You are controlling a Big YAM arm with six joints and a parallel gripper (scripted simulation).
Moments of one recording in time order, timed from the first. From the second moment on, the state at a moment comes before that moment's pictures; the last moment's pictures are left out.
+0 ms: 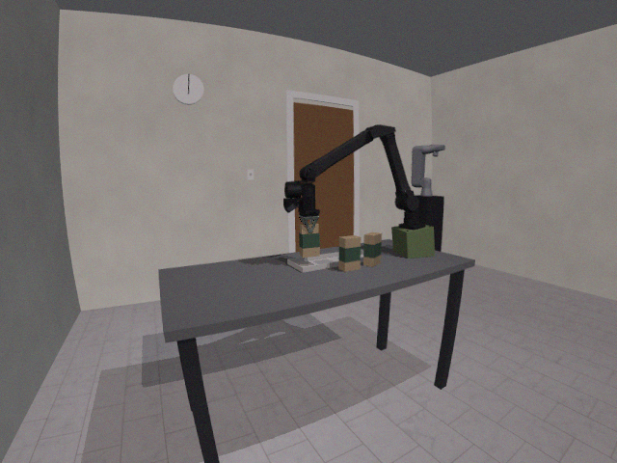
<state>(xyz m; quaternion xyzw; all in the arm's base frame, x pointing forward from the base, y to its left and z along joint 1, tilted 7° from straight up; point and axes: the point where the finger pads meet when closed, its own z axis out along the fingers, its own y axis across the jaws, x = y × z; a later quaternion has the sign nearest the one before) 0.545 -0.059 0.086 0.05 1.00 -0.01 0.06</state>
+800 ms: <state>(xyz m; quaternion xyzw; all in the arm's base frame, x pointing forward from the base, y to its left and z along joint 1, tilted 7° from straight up) 0.550 -0.059 0.047 0.05 1.00 -0.01 0.06</state>
